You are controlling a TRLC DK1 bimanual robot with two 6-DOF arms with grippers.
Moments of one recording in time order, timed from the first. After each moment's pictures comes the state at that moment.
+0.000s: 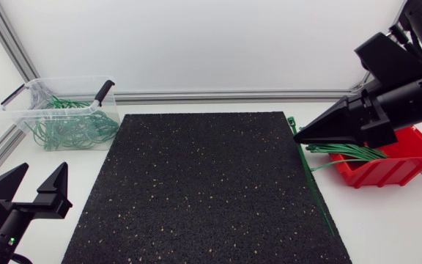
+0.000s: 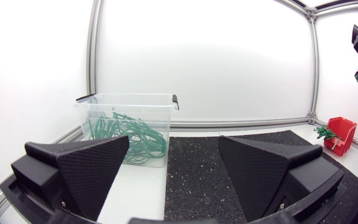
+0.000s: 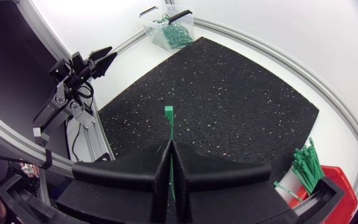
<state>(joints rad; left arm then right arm) 0.00 0.05 0.02 -0.02 0.00 -0.03 0.21 1.19 1.23 -1.12 -0.67 -0.42</state>
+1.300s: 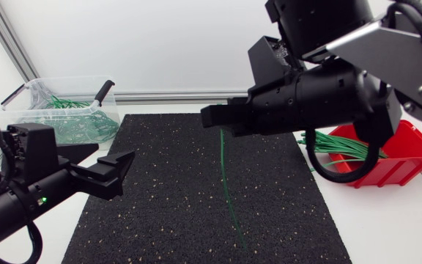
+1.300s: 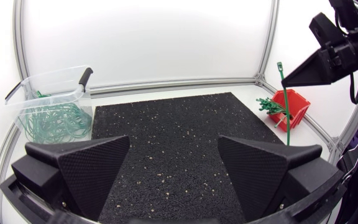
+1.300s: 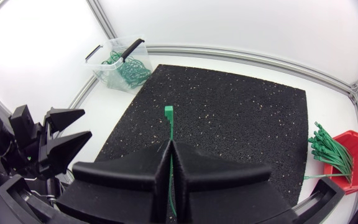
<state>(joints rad) -0.64 0.72 0.51 -0.22 -0.24 -0.21 0.81 1.31 1.17 -0.57 0.07 0.44</state>
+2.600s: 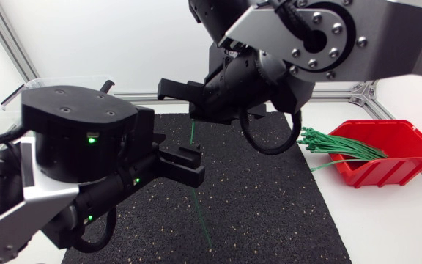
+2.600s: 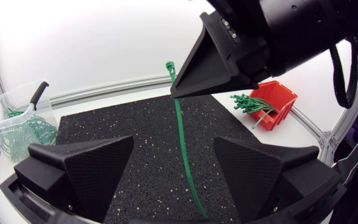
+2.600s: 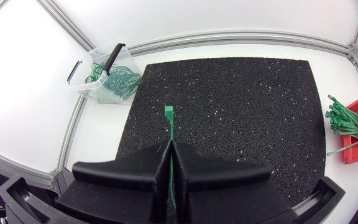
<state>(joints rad) -0.95 1.17 0.74 -0.07 -0.43 -0.31 0.84 1.60 1.43 -0.64 0.12 0.71</state>
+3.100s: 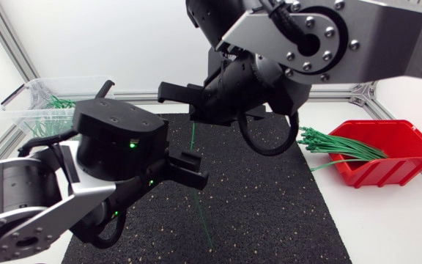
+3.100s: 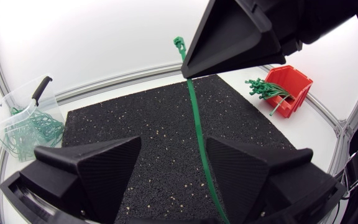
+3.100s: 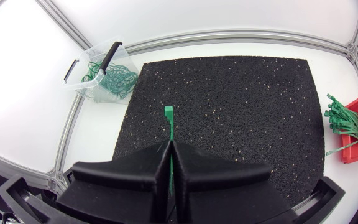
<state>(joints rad) -0.94 1.26 0.74 -0.06 -0.47 -0.29 0.84 1.61 1.43 -0.64 0.13 0.71</state>
